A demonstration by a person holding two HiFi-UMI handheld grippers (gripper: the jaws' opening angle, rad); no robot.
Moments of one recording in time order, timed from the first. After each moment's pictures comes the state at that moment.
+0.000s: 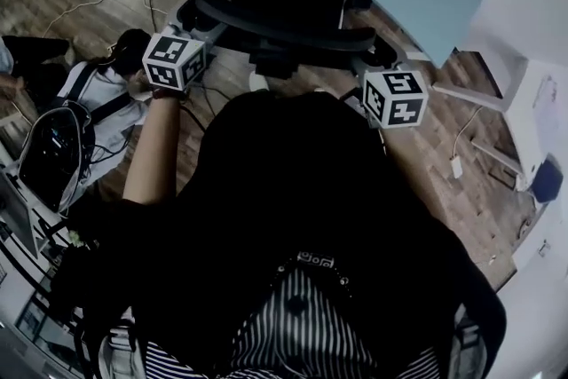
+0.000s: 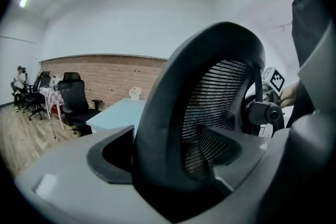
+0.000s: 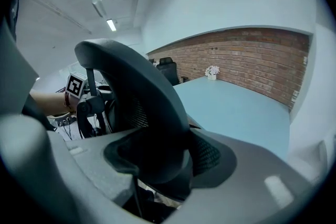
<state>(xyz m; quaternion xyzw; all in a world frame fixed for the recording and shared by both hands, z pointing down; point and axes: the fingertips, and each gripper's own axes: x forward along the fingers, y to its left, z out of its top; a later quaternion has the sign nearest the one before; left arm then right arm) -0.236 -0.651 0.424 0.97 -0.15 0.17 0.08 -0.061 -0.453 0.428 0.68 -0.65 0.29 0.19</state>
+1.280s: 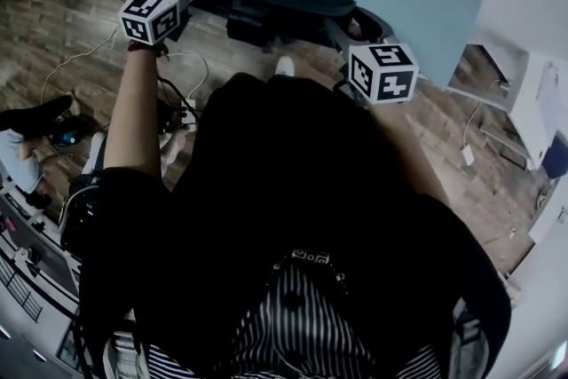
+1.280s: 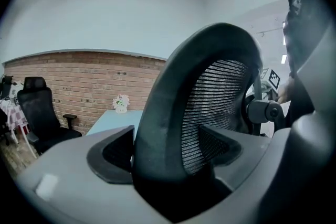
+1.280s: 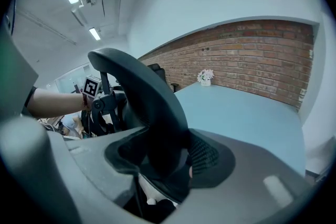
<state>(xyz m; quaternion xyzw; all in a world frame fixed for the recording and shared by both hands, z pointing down) -0.065 -0.891 0.421 0.99 0.00 0.15 0.04 0.038 -0.646 0.430 0.72 -0.61 0.30 0.13</state>
